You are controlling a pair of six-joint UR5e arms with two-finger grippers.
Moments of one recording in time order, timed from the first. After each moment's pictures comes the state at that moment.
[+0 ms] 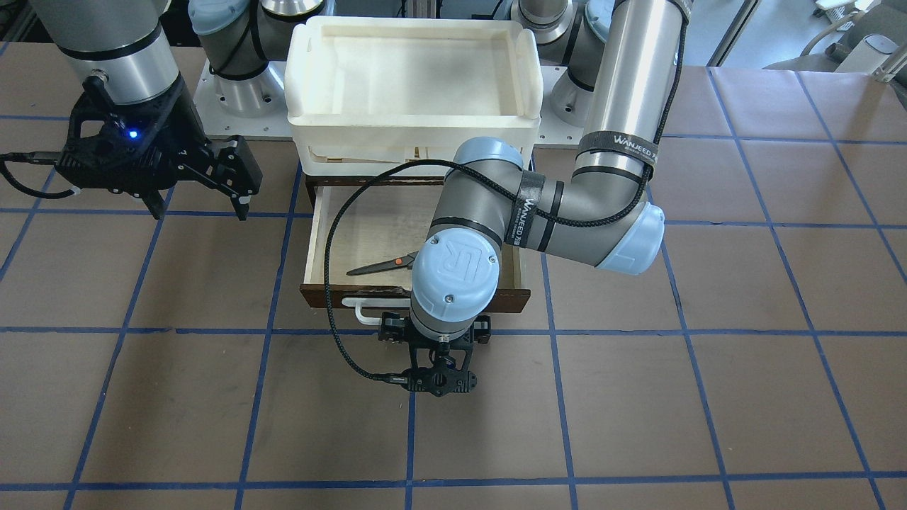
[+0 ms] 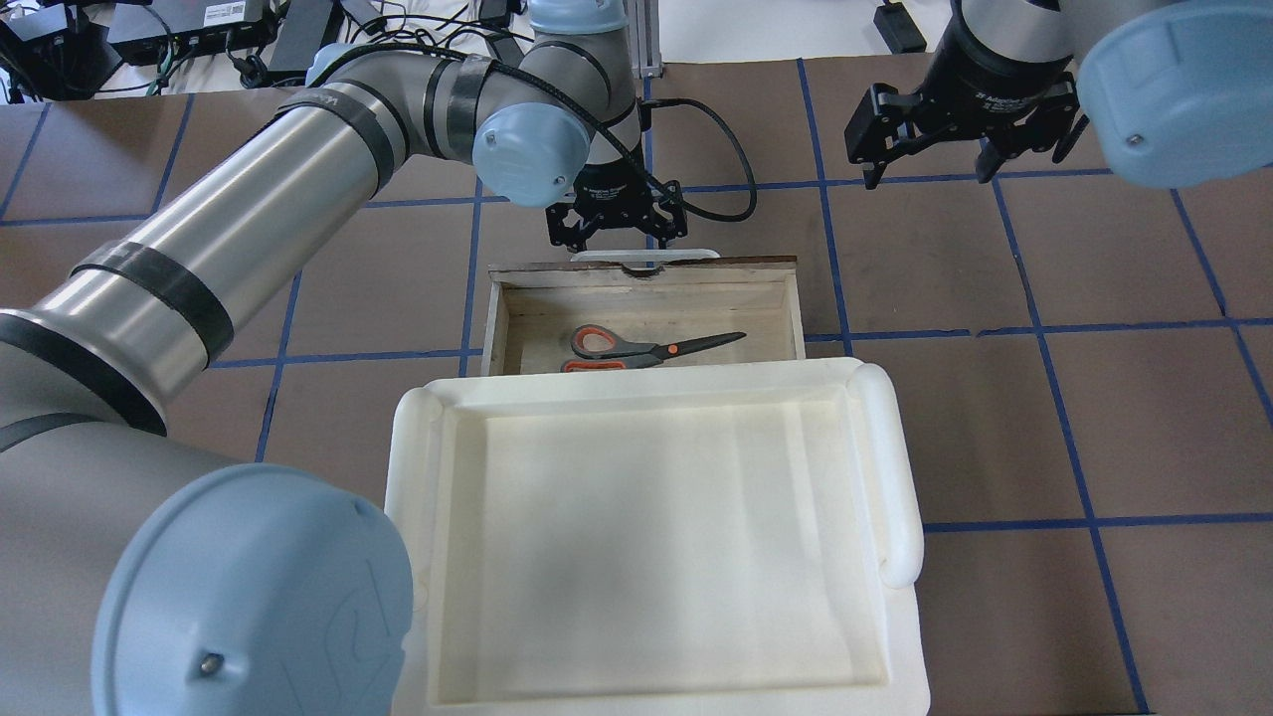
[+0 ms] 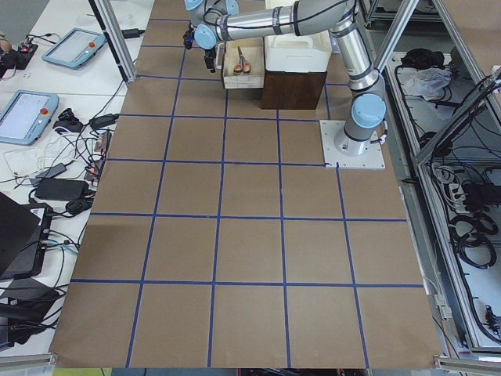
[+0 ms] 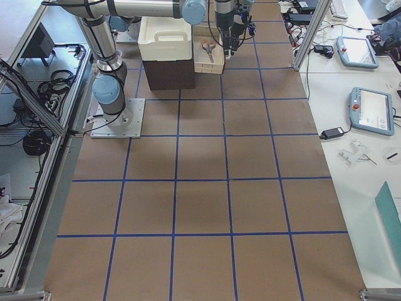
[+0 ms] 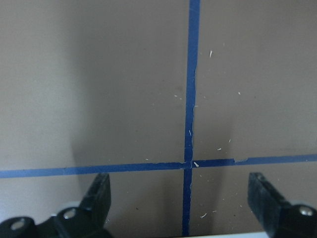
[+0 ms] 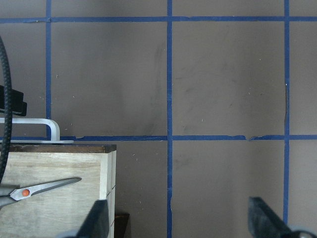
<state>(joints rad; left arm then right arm) -1.87 -2.19 -1.28 -1.37 1.48 -0.28 1.58 -1.54 1.57 -1.74 -1.57 0.00</state>
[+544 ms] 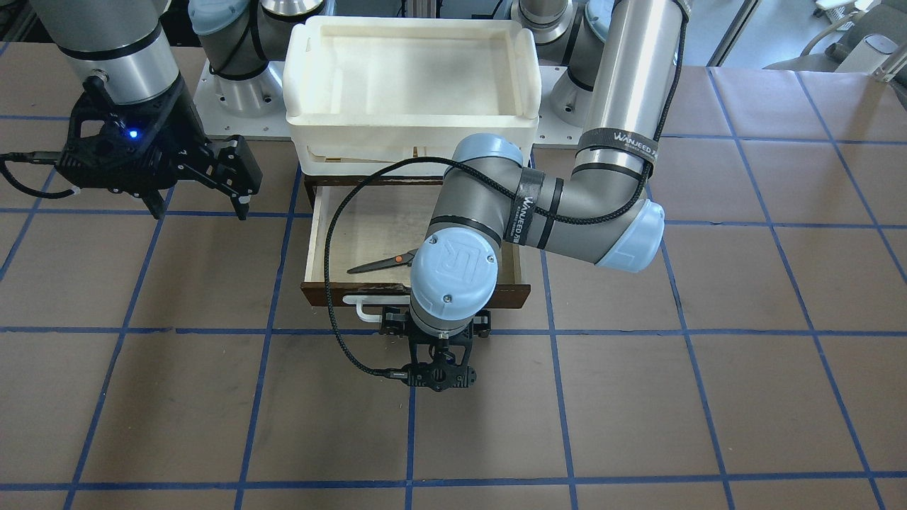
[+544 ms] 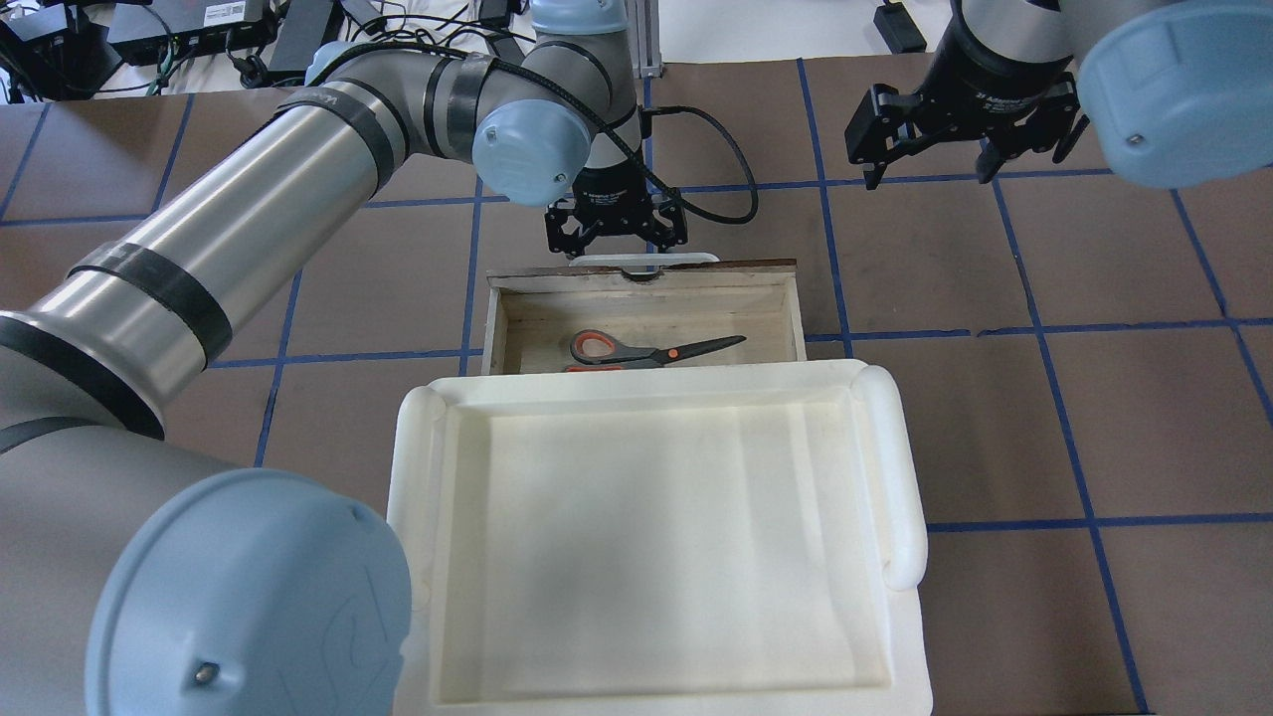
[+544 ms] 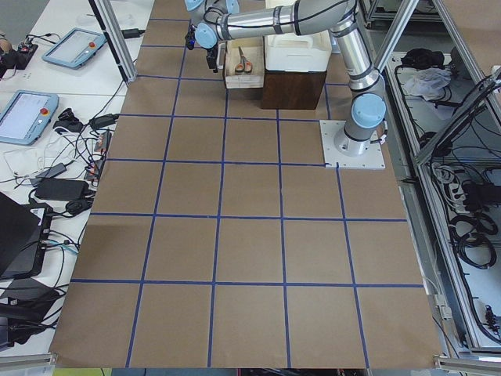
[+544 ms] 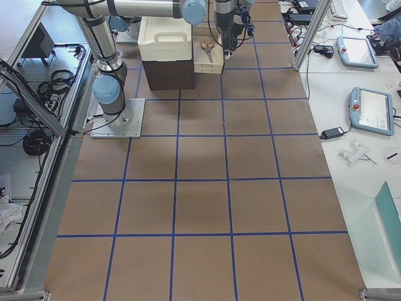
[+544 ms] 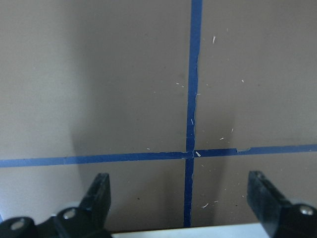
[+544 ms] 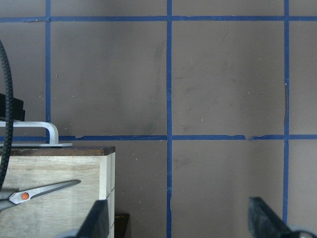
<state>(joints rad) -1.87 -2.18 -1.28 -1.42 1.47 -0.28 1.58 -1.54 1.57 -1.74 -1.57 0.00</state>
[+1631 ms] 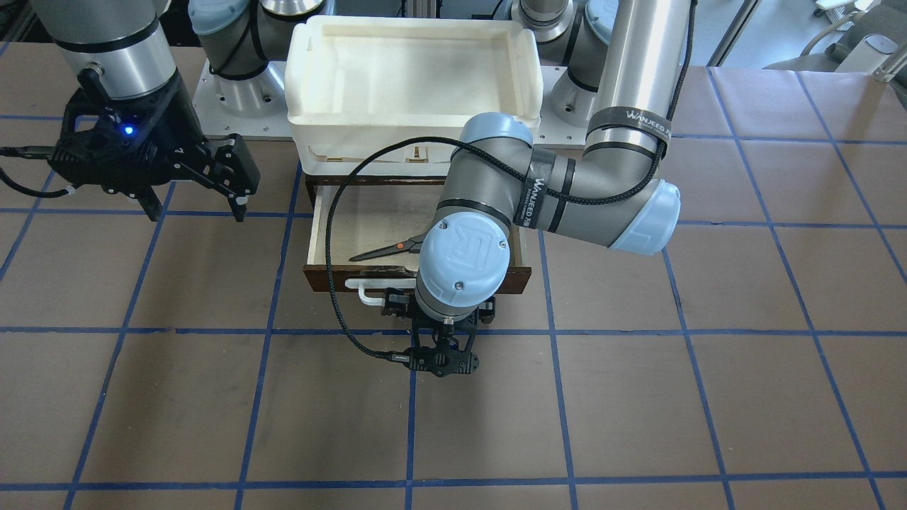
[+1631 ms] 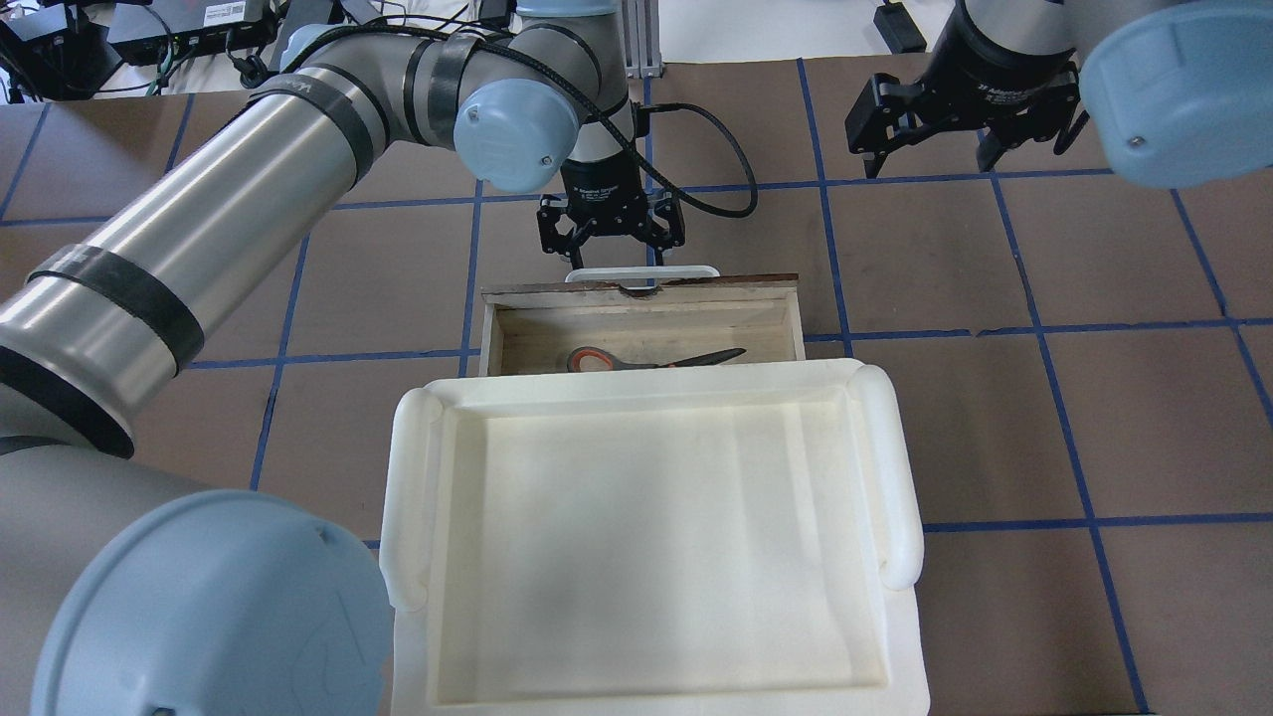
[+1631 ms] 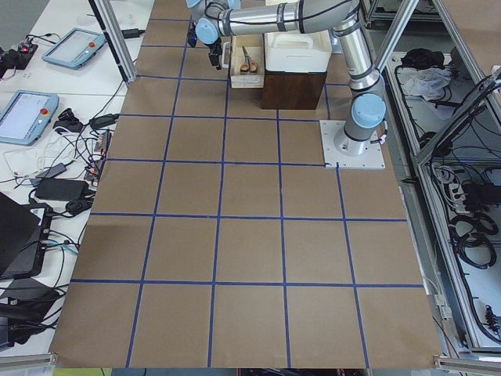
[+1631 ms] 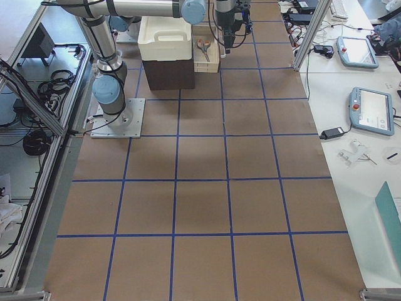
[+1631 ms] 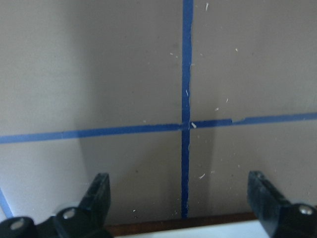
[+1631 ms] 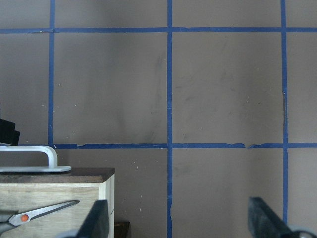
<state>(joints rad) -1.86 -2.15 -1.28 -1.48 1.44 -0.22 1.58 -1.54 1.57 -1.77 -1.57 0.00</state>
